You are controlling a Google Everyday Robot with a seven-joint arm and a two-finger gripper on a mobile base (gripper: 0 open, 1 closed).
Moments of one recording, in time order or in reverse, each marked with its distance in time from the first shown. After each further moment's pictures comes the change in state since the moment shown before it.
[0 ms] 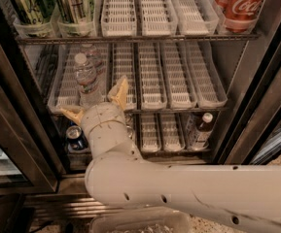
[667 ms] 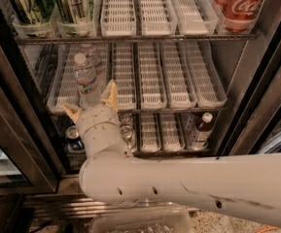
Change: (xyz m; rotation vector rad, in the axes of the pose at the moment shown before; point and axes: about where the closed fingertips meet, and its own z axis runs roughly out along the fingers) arm 0.013 0.015 0.013 -0.006 0.007 0.031
